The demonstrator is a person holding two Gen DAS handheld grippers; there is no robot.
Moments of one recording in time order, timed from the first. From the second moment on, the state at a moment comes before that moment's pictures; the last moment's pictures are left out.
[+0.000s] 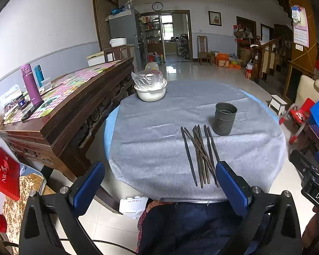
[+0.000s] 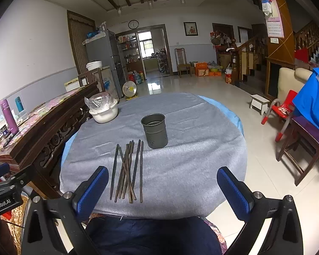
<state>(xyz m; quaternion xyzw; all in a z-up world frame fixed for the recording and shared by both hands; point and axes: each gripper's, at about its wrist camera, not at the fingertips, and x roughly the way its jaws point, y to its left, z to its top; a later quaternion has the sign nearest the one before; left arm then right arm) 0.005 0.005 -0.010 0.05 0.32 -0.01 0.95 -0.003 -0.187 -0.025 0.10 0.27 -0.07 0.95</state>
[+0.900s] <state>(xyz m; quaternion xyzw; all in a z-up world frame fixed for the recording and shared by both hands) 0.007 0.002 -0.009 0.06 0.33 -0.02 0.94 -0.003 -0.184 -0.025 0.10 0.27 -0.07 0.95</state>
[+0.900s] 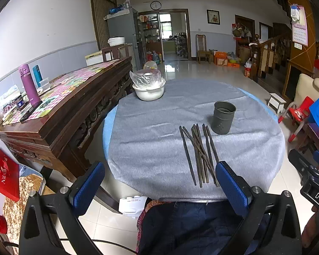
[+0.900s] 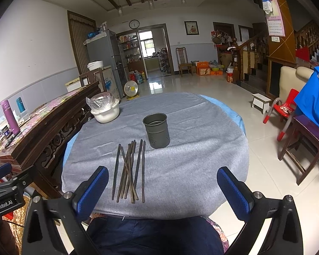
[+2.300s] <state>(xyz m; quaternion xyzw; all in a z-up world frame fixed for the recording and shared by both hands) 0.044 0.007 -0.046 0.05 0.38 -0.01 0.93 0.059 -0.193 -0.040 0.08 0.30 -0.05 0.95</state>
